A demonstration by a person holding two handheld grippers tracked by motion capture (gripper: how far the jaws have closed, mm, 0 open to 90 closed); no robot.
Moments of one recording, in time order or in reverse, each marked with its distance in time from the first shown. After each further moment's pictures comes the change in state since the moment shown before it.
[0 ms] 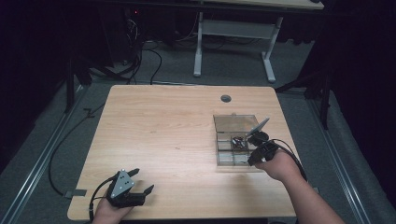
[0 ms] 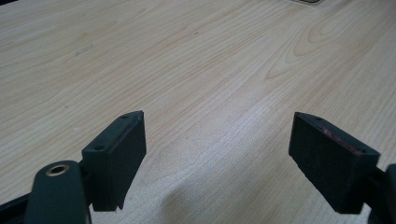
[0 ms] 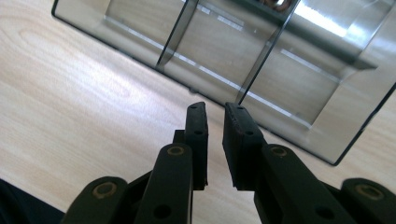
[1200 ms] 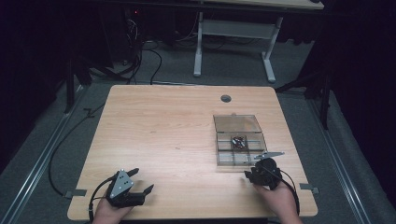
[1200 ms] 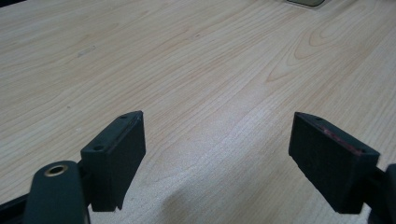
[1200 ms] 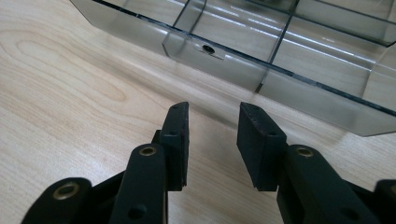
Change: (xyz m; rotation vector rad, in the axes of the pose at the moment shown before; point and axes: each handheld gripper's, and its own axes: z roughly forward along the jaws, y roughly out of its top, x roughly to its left) left arm 0.001 0.000 -0.001 -0.011 0.005 -0.007; right arm 0.010 -0.080 0.049 -0.466 -0.024 0.006
